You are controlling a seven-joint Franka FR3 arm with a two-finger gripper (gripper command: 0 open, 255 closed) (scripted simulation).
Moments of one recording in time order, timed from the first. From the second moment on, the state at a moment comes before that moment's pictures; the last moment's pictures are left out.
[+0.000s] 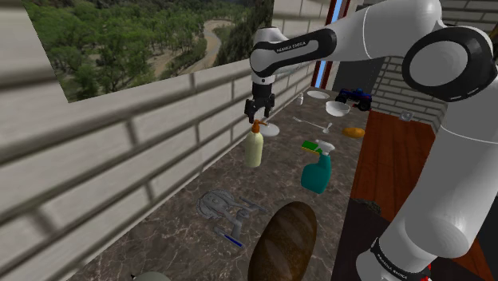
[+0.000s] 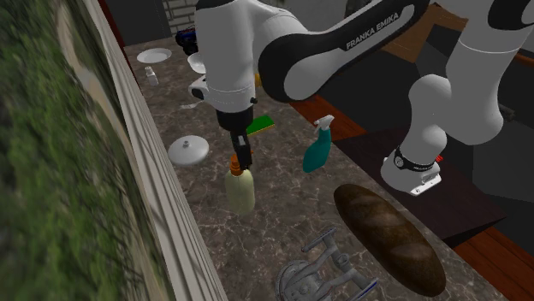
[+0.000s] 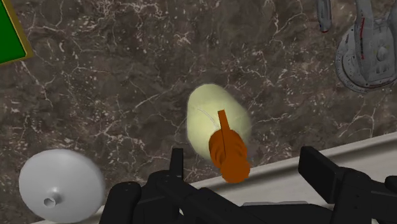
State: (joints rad) arm 0.00 0.17 -0.04 -1.78 0.00 1.94 -0.03
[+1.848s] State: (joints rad) arm 0.00 0.25 -0.04 -1.77 0.00 2.01 -0.04
